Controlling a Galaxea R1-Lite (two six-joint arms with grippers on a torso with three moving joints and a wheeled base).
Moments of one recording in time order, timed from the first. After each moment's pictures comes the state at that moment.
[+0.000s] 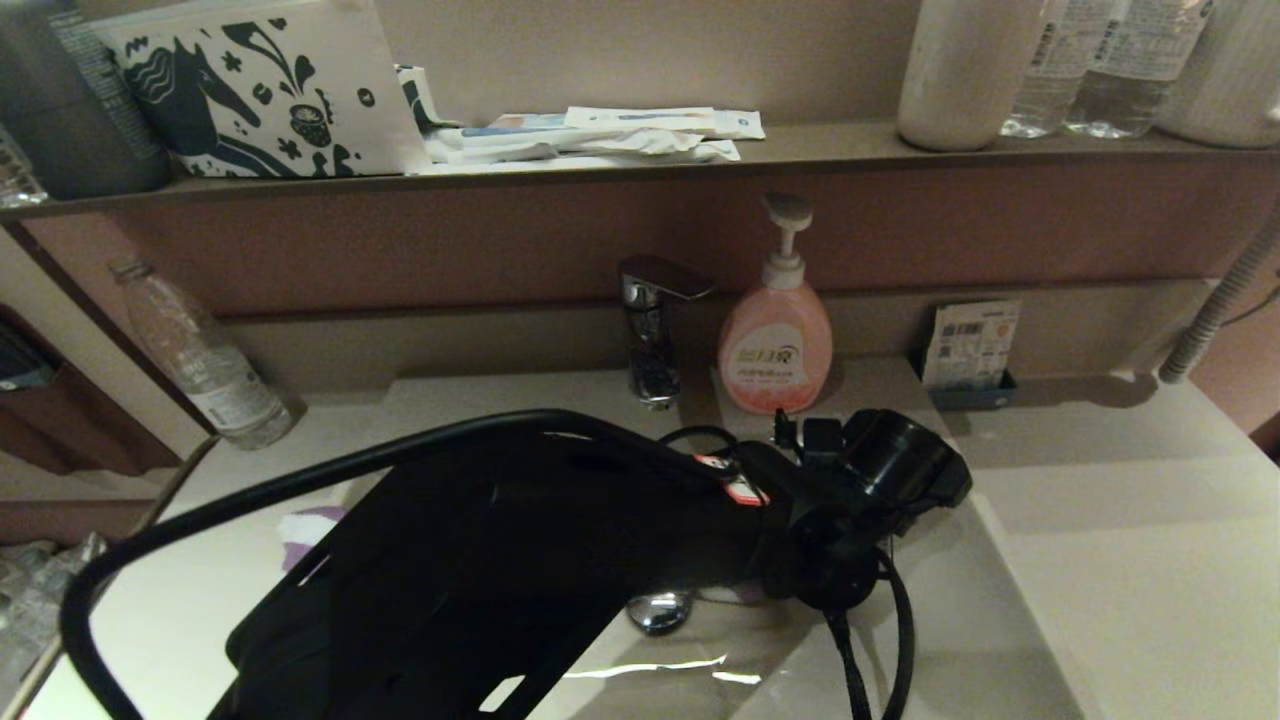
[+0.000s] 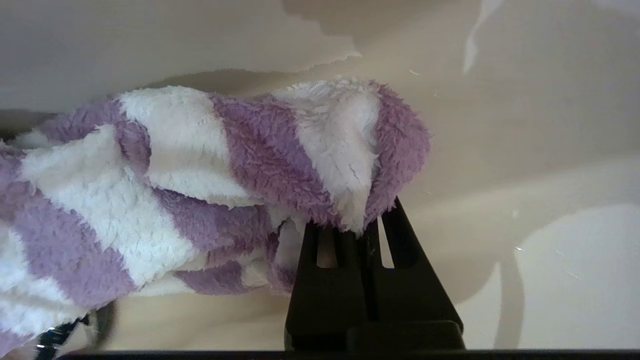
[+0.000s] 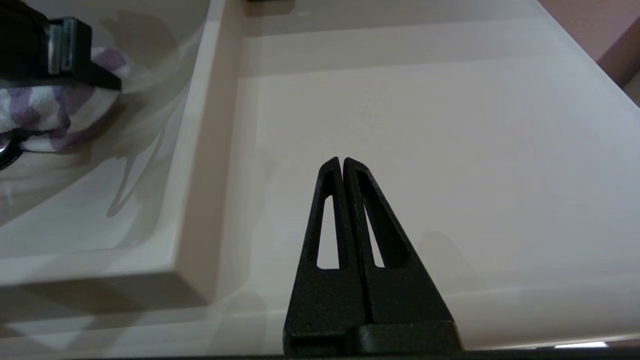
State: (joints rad) left arm -1.04 2.41 -1.92 0.36 0.49 -0.61; right arm 0.00 0.00 0.00 -0.01 -0.01 0.02
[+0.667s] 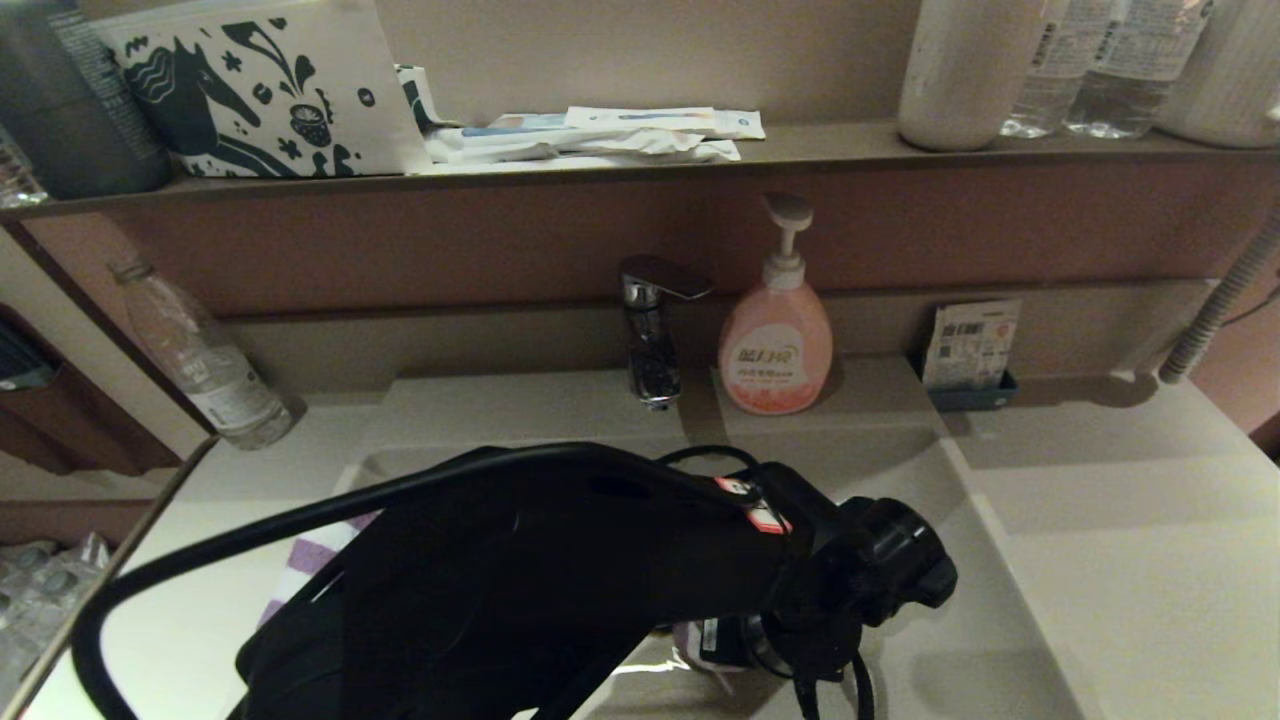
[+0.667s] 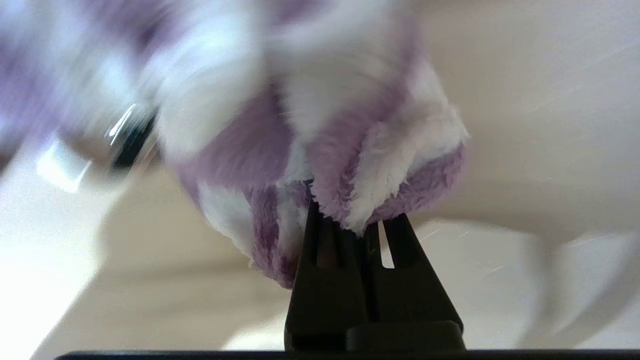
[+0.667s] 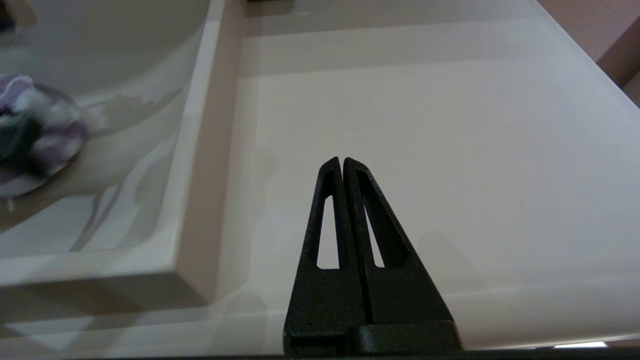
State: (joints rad) left arm -1.07 2.42 -1.90 0.85 0.44 -0.83; right arm 0.00 0.00 0.00 -0.01 -0.01 0.02
